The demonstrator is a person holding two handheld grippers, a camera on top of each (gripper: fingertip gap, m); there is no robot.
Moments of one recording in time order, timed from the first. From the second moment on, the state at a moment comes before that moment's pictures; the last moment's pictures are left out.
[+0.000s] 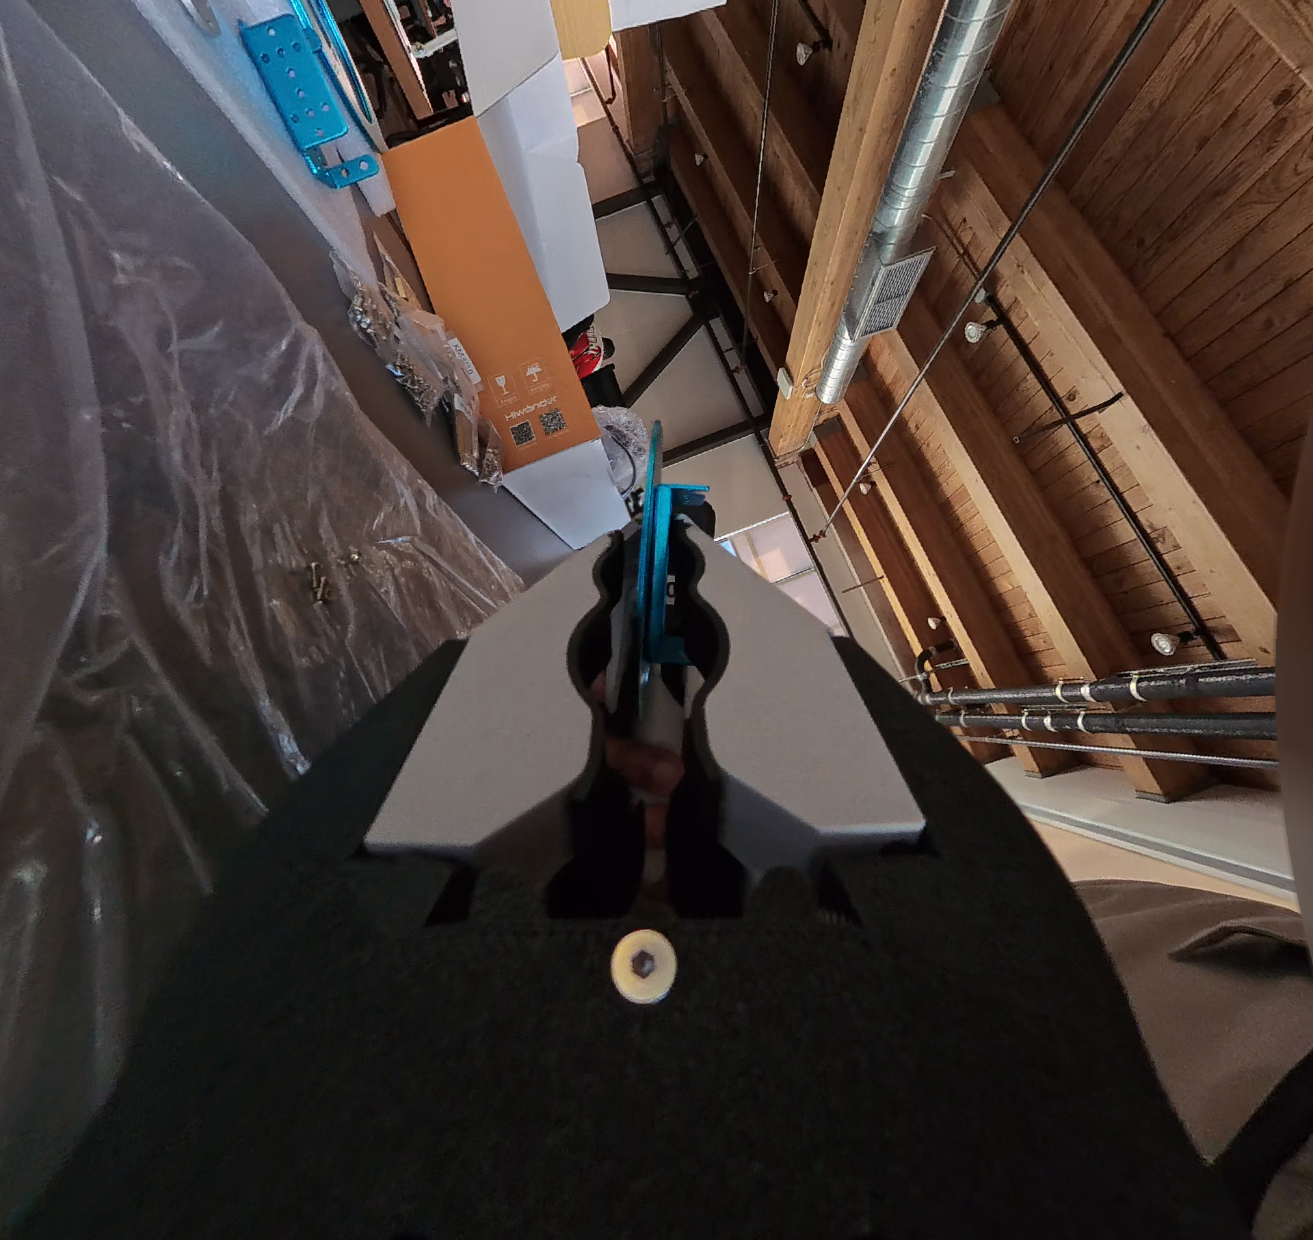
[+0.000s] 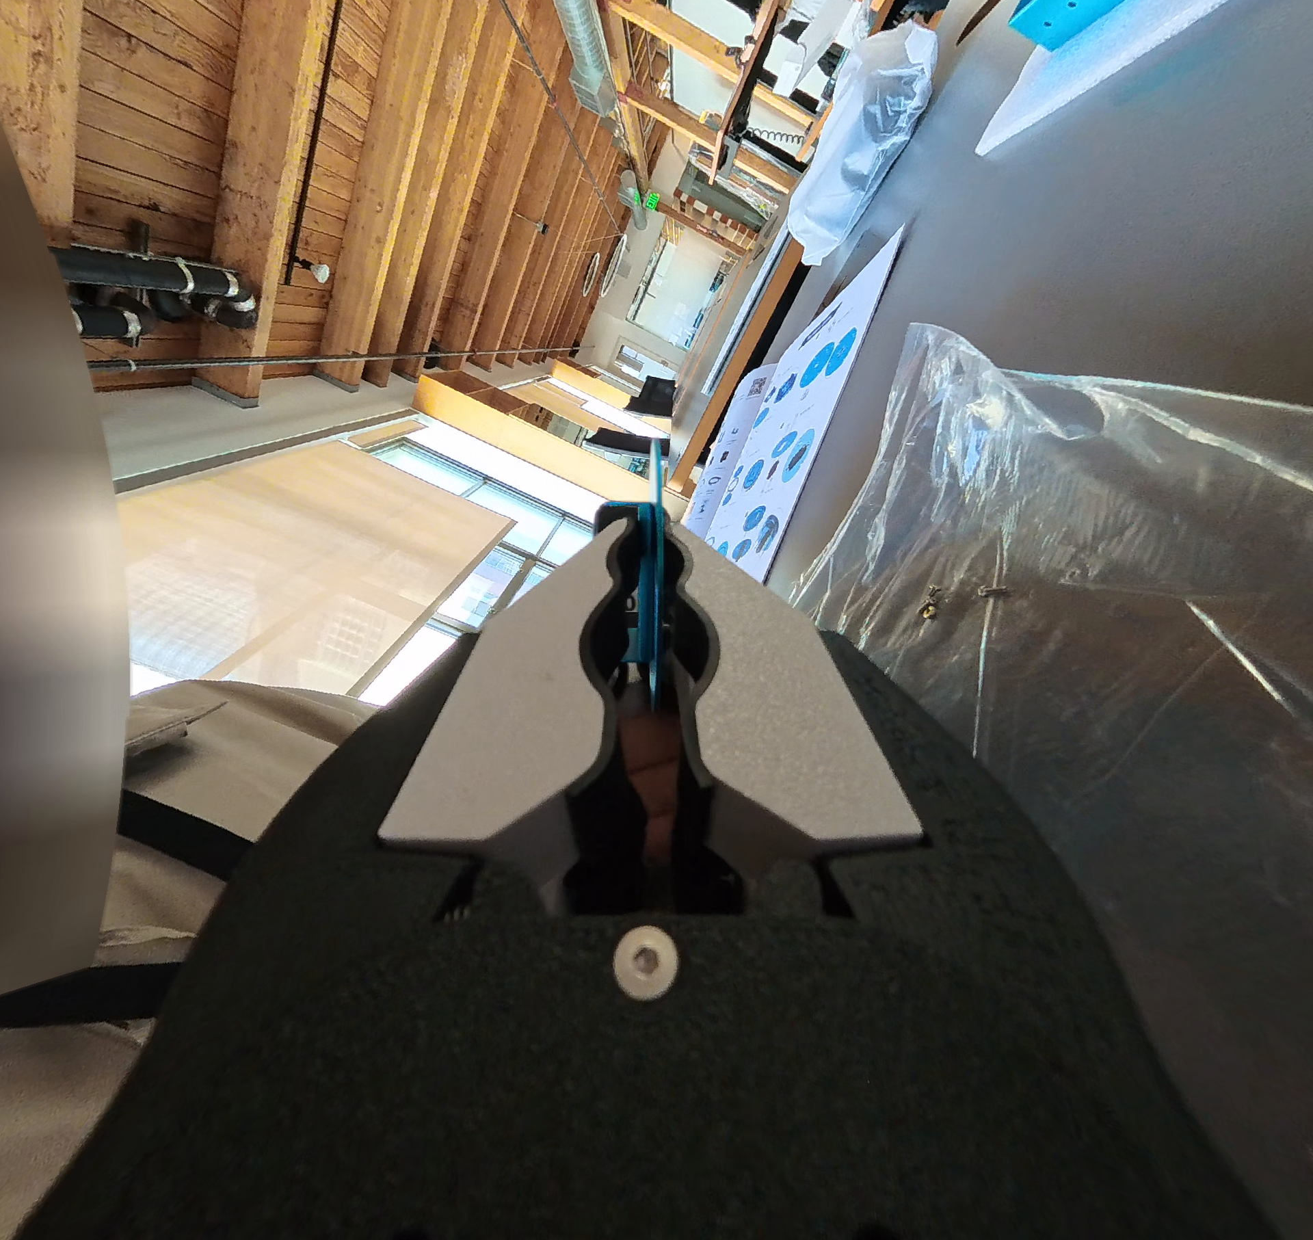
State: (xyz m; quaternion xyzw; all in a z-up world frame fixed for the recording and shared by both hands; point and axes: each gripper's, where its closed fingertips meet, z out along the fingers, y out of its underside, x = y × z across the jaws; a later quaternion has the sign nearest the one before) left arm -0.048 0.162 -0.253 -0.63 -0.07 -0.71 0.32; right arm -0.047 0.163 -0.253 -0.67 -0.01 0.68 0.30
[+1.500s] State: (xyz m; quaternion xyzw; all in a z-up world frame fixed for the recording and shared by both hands) left arm -0.077 0.177 -0.256 -0.35 0.71 0.05 0.61; right arm 0.009 0.172 -0.226 -0.71 -0.19 0.47 0.48
